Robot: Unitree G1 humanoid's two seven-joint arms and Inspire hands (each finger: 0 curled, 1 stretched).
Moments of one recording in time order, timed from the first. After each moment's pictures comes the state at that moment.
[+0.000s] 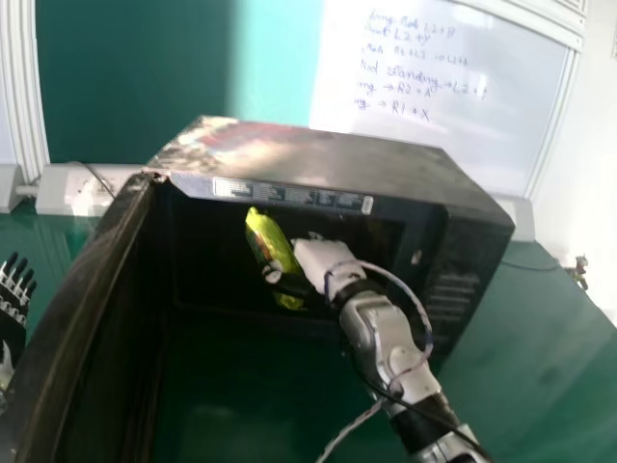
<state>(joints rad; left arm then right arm) -0.01 0.28 0.54 0.35 -0.49 -0.47 -0.38 -0.82 -0.30 0.44 0.43 -0.97 0.14 0.26</state>
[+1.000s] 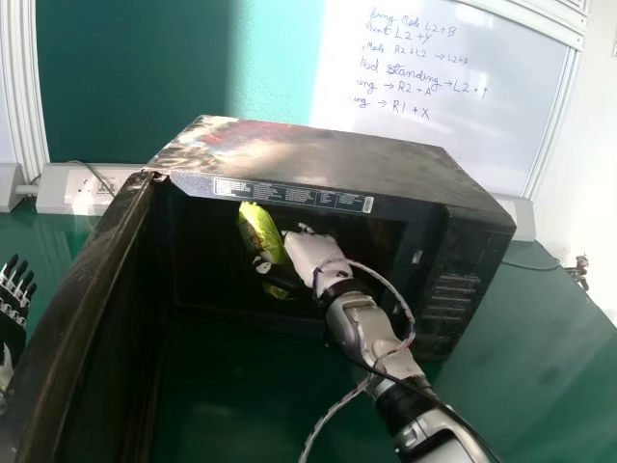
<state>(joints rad) -0.02 0.29 0.54 0.38 -0.49 -0.49 -0.40 -0.93 -0.23 0.50 0.78 -0.88 0.02 -0.04</state>
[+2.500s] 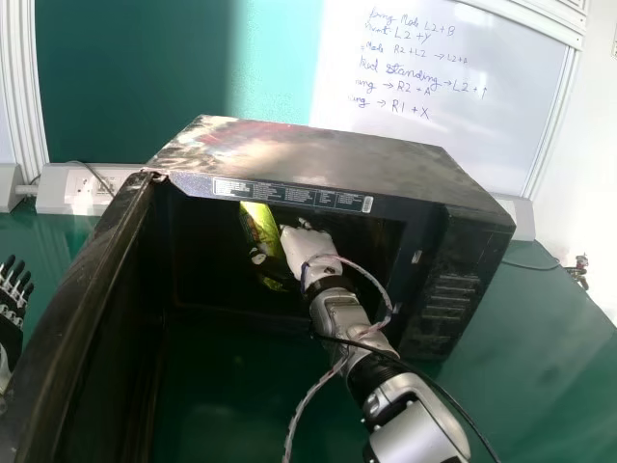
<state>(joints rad) -0.02 0.29 0.56 0.39 -0.49 -0.50 -0.43 -1.16 -0.08 0.54 1.29 -0.80 -0.02 -0.31</state>
